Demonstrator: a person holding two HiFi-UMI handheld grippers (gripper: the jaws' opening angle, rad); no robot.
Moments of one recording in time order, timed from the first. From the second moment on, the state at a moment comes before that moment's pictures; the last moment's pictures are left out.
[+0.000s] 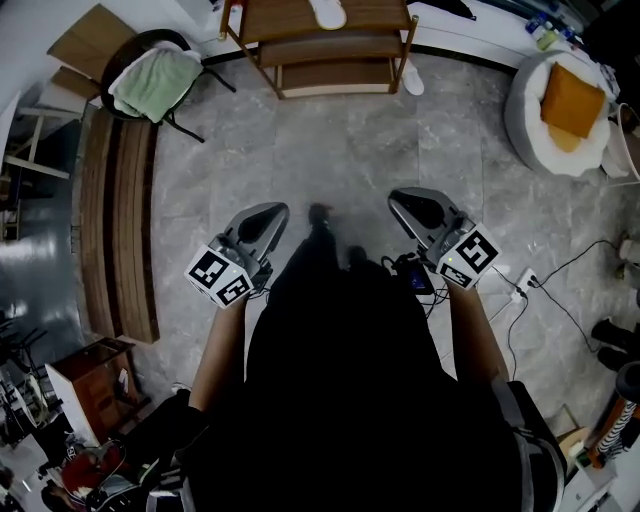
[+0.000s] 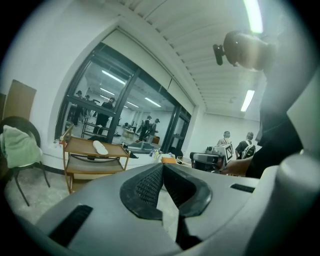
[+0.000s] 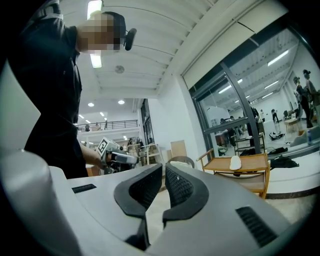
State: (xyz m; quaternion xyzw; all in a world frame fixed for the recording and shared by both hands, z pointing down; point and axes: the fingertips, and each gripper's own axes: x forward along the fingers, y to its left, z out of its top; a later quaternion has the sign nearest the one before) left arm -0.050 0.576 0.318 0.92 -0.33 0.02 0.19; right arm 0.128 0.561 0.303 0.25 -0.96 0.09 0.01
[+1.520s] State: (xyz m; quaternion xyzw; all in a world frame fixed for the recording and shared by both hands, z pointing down) left arm -0.102 0.207 0.337 0.95 -0.27 0.00 0.17; right arm 0.067 0.202 0.326 0.29 -0.94 0.15 0.06
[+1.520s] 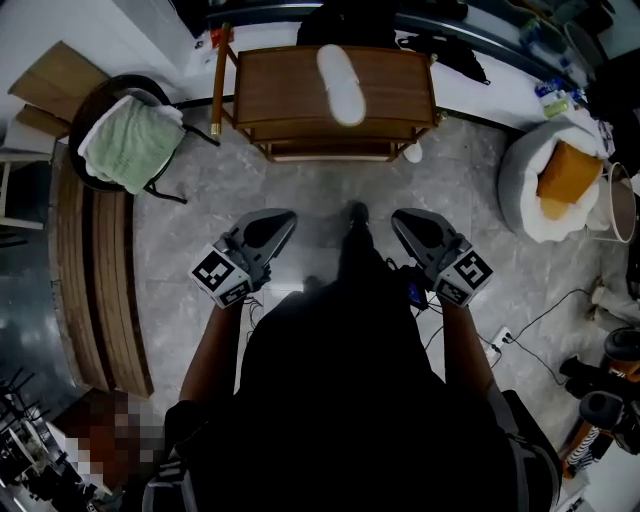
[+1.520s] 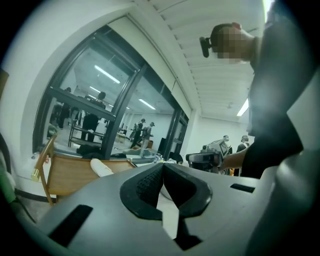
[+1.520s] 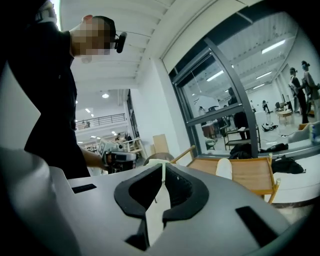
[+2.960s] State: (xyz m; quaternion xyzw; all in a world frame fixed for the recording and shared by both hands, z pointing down) left arm -0.046 -0.062 0.471 0.90 -0.28 0.04 0.32; right arm 0.045 -0.042 0.537 0.23 -0.74 0.62 -0.08
